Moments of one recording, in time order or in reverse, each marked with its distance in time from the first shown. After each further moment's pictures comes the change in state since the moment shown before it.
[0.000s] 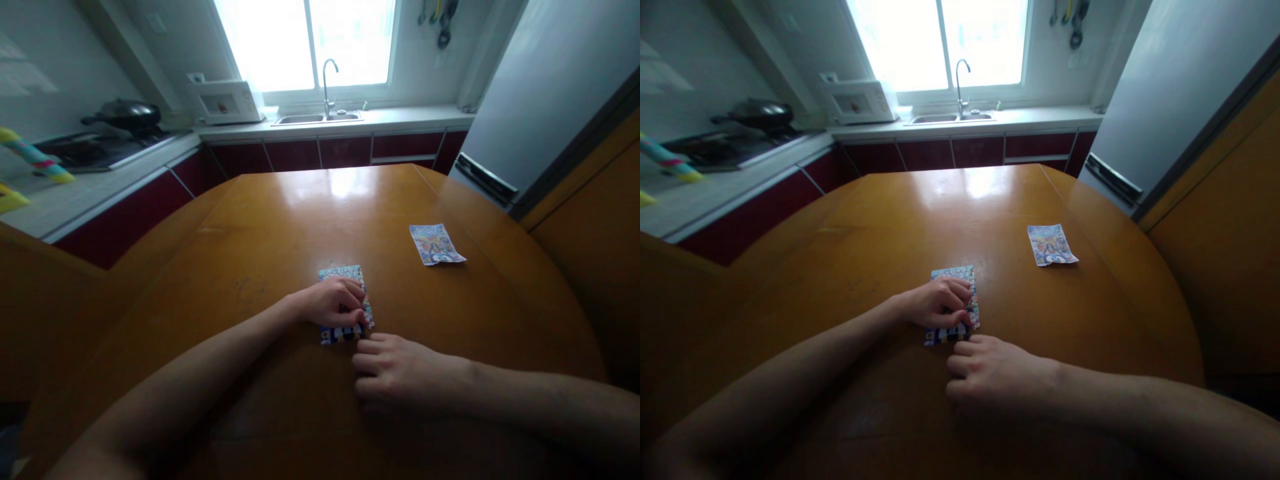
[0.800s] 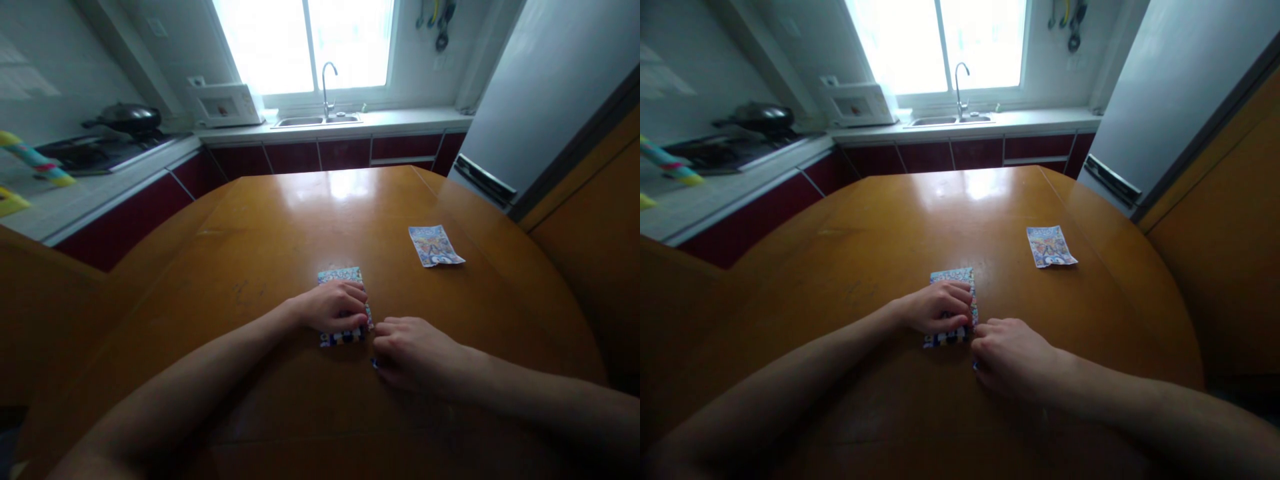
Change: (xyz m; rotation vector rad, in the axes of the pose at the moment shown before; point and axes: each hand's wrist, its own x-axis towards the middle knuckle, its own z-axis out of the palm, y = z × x) left_hand 0.001 0.013 -0.006 0.099 -0.021 0.020; right_hand -0.013 0.004 -0.017 0.181 -0.029 0.445
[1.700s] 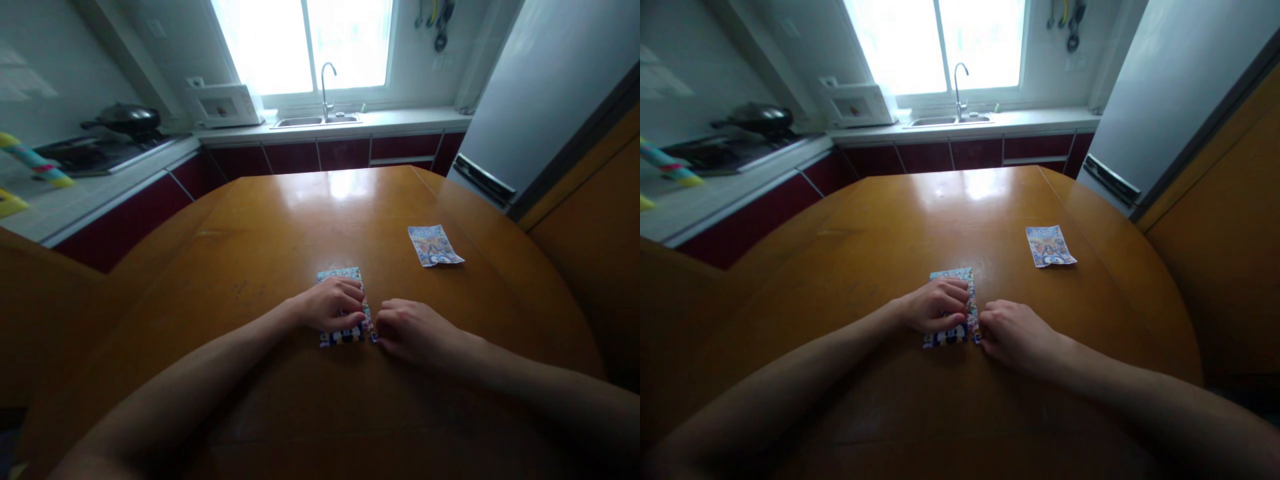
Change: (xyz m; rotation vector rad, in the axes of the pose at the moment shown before) left_hand -0.004 -0.002 0.001 0.082 0.026 0.023; right_hand 0.005 0.019 0.002 0.039 0.137 0.140
